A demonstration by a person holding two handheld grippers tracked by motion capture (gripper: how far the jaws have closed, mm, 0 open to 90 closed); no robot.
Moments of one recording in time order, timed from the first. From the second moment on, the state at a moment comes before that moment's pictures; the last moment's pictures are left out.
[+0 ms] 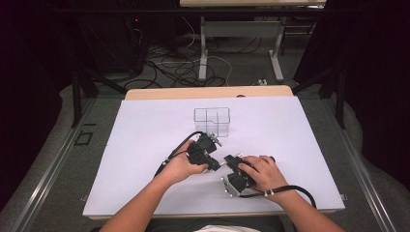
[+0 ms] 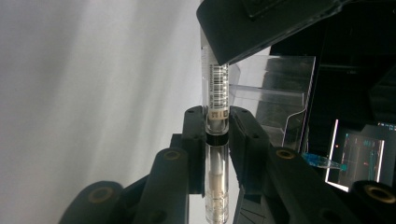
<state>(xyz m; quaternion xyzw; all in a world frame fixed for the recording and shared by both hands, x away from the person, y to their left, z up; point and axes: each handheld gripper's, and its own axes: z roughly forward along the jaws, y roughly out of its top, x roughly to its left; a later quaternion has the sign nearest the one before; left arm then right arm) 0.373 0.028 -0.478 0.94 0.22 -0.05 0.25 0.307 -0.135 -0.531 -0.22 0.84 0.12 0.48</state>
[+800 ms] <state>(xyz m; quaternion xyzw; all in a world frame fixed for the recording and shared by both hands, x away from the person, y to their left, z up) 0.384 0.058 -0.483 0.91 0.29 -0.01 0.29 0.309 -0.137 -0.533 -0.22 0.84 0.12 0.48</state>
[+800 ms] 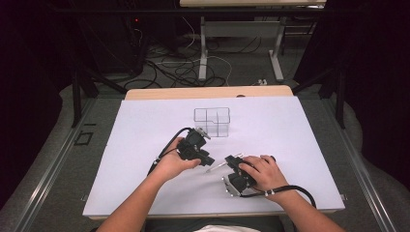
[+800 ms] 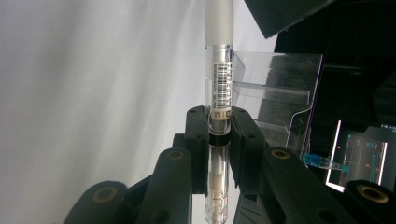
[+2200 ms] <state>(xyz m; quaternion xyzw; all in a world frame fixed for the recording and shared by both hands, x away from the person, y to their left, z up) 0.405 0.149 -0.494 0.83 0.40 0.11 0.38 0.348 -0.186 -0.496 0.15 0.81 0.44 0.35</state>
